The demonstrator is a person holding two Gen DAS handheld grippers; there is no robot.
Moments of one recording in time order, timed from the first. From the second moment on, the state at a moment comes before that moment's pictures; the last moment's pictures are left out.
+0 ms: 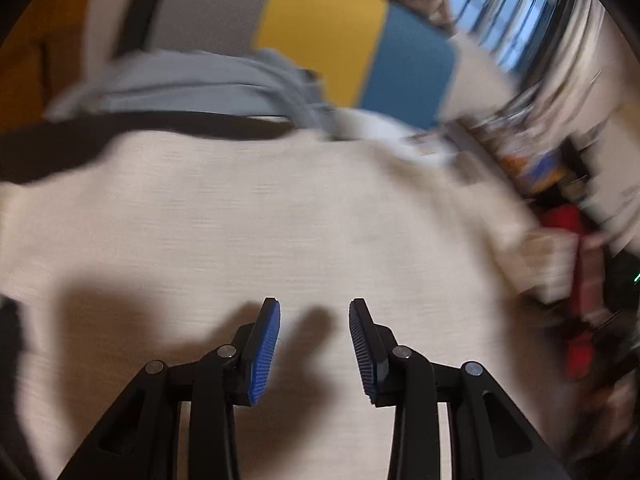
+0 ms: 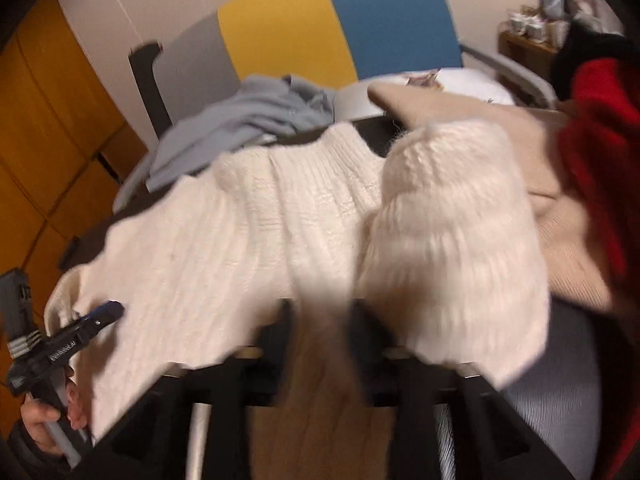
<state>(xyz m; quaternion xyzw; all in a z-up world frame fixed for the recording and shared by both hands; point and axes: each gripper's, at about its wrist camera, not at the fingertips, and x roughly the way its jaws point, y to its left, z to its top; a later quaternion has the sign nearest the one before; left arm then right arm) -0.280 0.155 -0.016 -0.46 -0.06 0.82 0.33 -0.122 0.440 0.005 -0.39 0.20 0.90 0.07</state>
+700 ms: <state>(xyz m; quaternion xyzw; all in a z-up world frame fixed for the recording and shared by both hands) -0.322 0.347 -0.026 -0.55 -0.13 0.69 0.44 -0.093 0.375 -0.031 -0.39 0.13 0.91 0.00</state>
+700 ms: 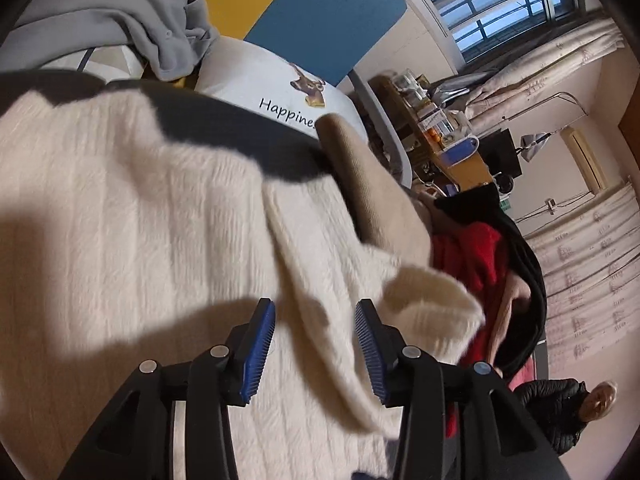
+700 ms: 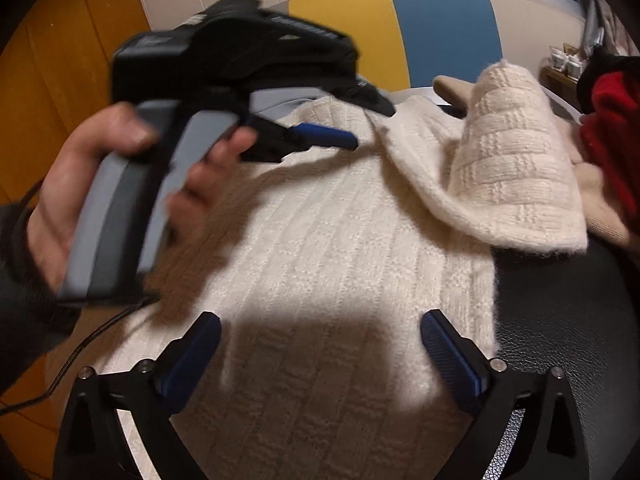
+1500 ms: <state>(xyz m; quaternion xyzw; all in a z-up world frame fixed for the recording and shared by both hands) -0.343 0.335 0.041 -0.49 -0.14 0.74 0.43 -0.110 0.381 -0.041 -0.39 0.13 0.91 0.01</state>
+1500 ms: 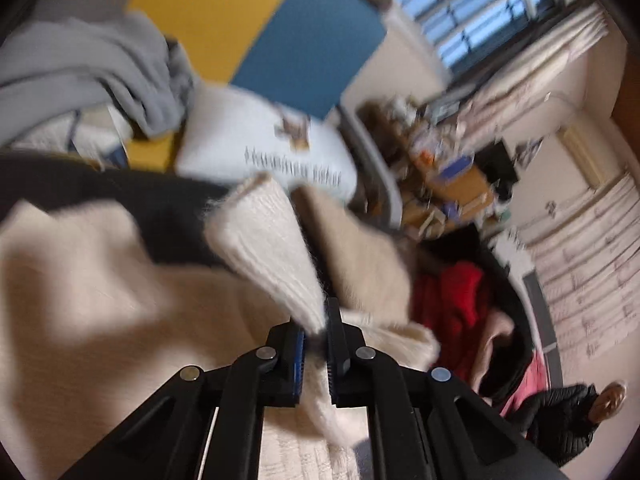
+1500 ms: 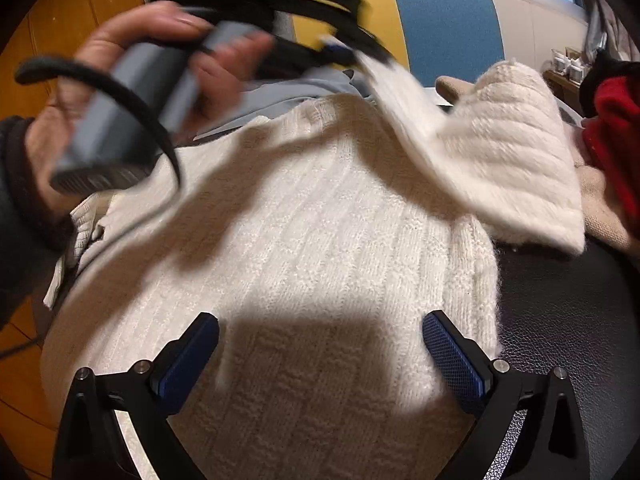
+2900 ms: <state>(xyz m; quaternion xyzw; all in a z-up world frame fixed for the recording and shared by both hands) -0.353 0.041 -0.069 -0.49 -0.26 0.79 0.26 -0.135 0.450 -0.003 -0.40 0.22 0.89 0.08</state>
